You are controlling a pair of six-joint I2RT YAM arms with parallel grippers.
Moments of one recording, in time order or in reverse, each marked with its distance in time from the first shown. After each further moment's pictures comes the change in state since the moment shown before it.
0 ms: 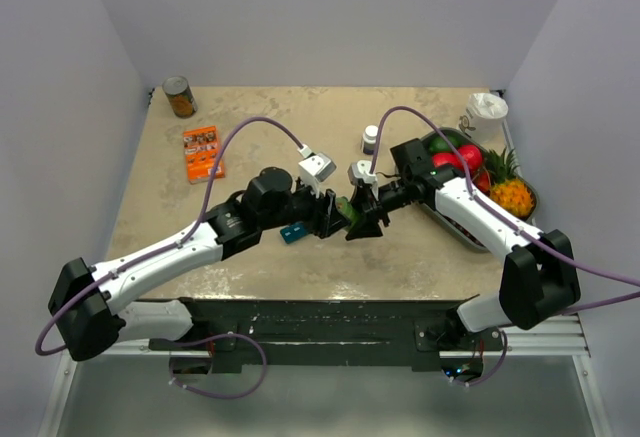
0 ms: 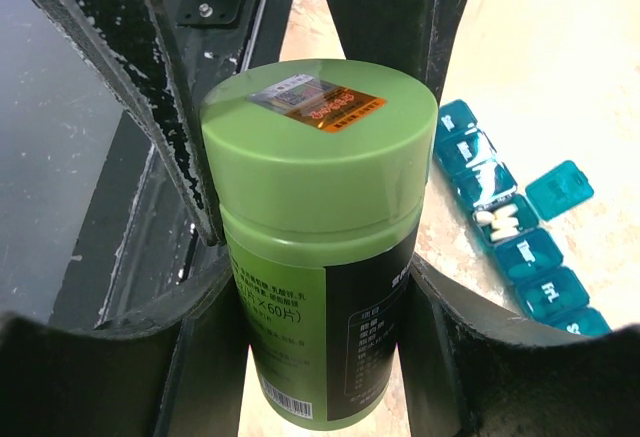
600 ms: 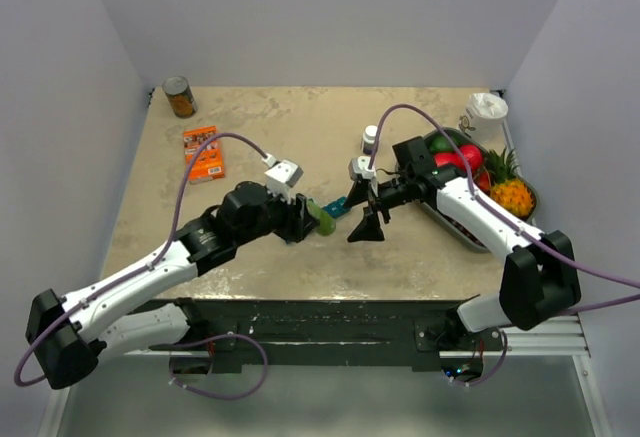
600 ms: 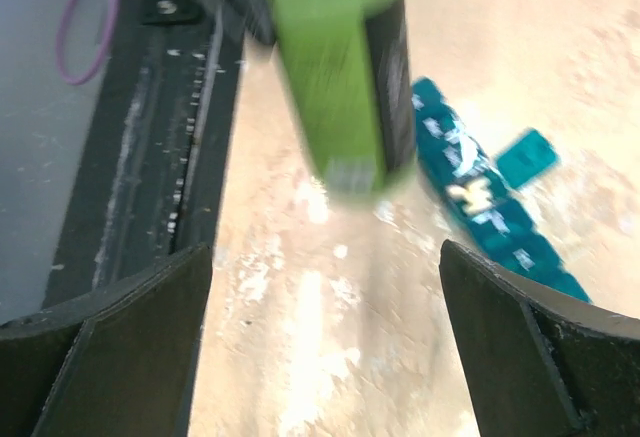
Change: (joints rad) left arm 0.032 -0.191 -0.131 -0.107 -0.177 -0.033; right arm -0.006 -0.002 0.000 0.032 0.040 0.057
